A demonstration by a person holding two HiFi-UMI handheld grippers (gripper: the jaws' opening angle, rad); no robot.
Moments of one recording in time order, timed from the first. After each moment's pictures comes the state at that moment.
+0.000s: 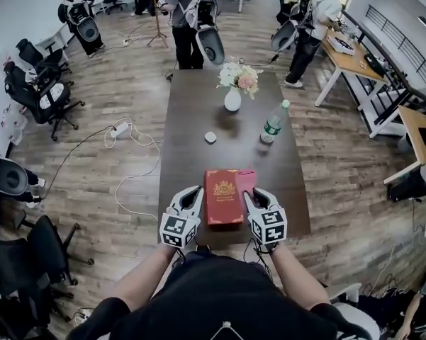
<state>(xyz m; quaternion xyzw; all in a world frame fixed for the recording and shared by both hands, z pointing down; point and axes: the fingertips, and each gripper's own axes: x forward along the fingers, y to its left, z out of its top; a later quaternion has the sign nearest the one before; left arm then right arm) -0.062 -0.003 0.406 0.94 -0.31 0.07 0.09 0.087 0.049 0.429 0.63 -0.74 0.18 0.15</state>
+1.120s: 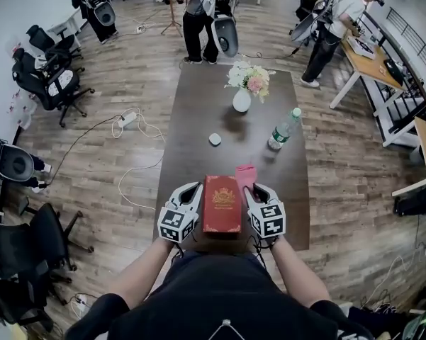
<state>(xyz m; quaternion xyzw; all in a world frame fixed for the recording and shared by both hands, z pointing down) -0.032 -0.056 0.433 0.93 -0.33 0.10 0.12 0.126 -0.017 0.461 0.59 -0.76 0.20 0.18</state>
